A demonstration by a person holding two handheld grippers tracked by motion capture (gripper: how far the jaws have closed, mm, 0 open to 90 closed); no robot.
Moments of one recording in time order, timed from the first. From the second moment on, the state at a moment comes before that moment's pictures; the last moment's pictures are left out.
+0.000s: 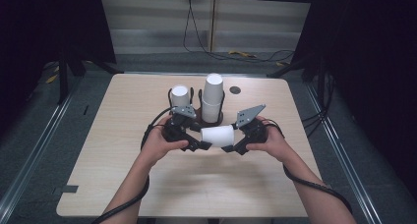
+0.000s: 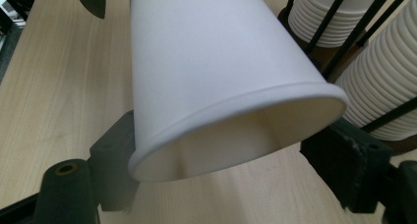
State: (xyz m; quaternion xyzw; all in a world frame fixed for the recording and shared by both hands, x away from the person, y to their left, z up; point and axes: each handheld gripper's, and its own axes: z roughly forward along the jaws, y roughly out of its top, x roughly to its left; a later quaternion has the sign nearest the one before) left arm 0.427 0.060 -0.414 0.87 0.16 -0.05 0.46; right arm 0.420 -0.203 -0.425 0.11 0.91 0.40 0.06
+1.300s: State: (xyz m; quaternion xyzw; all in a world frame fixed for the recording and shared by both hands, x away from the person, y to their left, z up) left arm 0.422 0.056 -0.417 0.91 0.15 -0.01 0.40; right arm 0.422 -0.206 -0.414 0.09 0.95 0.30 0.07
